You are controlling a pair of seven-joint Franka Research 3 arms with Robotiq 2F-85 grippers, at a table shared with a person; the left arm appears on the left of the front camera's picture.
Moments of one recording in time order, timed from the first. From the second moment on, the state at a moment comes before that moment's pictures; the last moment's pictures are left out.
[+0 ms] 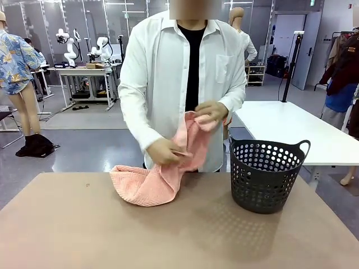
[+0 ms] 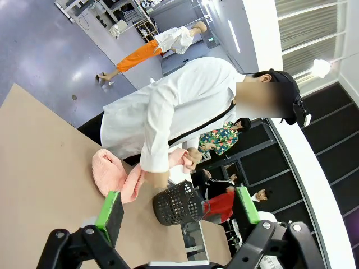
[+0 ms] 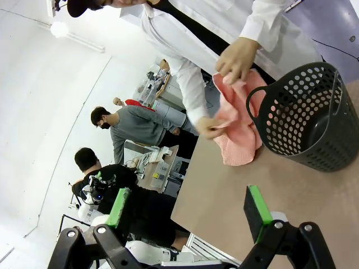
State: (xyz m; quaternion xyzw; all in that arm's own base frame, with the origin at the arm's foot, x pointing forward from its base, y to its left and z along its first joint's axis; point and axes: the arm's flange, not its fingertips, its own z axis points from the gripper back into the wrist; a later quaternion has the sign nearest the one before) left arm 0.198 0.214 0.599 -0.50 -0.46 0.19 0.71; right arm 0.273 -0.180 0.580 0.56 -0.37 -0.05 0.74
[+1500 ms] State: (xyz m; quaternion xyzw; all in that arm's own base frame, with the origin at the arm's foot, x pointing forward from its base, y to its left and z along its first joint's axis) left arm 0.200 0.199 0.628 -0.45 -0.48 0.16 0.74; right arm 0.274 -0.175 0.606 0.54 -0.38 -0.02 0.75
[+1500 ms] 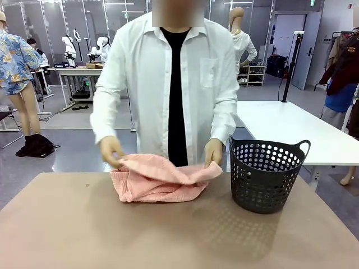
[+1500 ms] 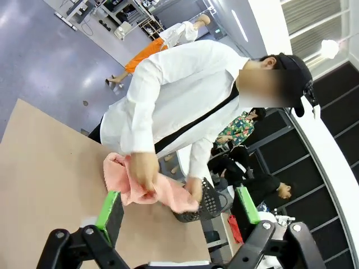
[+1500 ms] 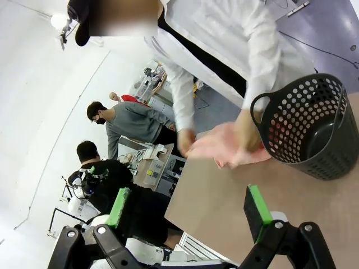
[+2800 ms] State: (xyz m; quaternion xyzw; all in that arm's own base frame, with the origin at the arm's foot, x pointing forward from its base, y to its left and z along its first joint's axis) left arm 0.203 0.198 0.624 -0.45 -0.47 0.16 0.74; right arm 0.276 -0.170 0.606 0.53 -0.37 -0.02 0.76
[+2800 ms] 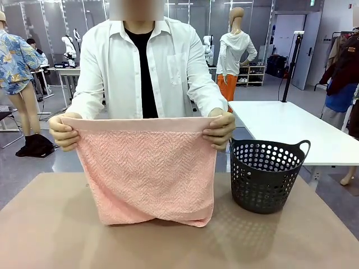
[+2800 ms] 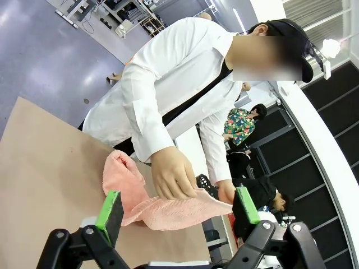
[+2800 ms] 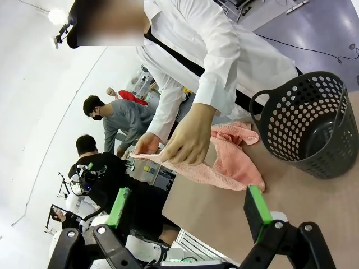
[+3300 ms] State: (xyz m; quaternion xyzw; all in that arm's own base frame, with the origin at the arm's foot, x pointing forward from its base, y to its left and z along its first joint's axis) left arm 0.204 0.198 0.623 -0.45 -0.47 0.16 0.74; right arm 0.276 -0.170 0.606 0.53 -0.37 -0.02 0.76
